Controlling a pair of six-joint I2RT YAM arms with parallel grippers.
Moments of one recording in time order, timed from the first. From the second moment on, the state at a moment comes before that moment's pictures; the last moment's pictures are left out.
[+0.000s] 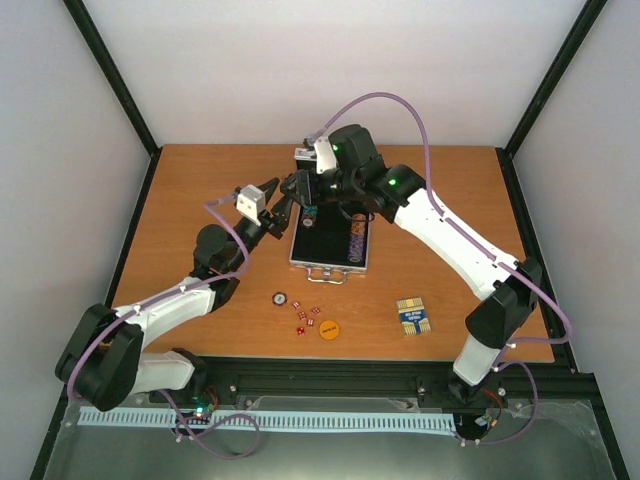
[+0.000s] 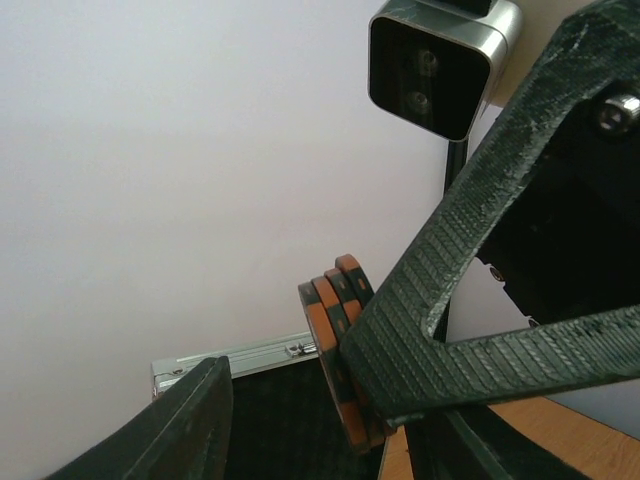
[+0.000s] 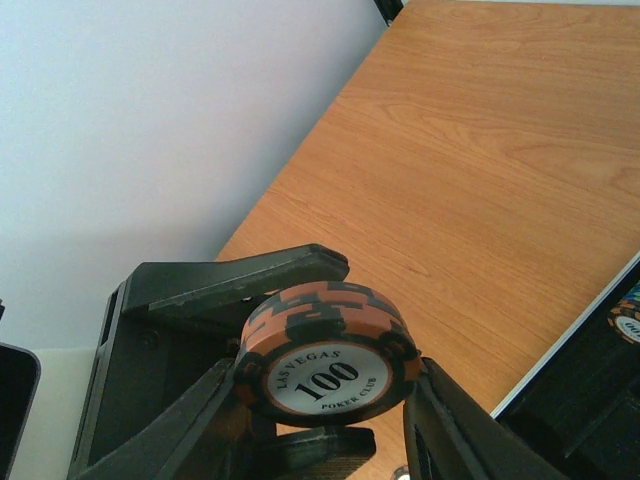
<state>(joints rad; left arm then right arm) -0.52 1.25 0.56 0.99 0.13 -0.11 0.74 1.71 1.79 -0.64 -0.36 0.44</state>
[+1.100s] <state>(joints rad) -0.51 1.28 0.57 1.04 0.15 -0.12 0.77 1.73 1.80 -0.60 -0.35 0.44</state>
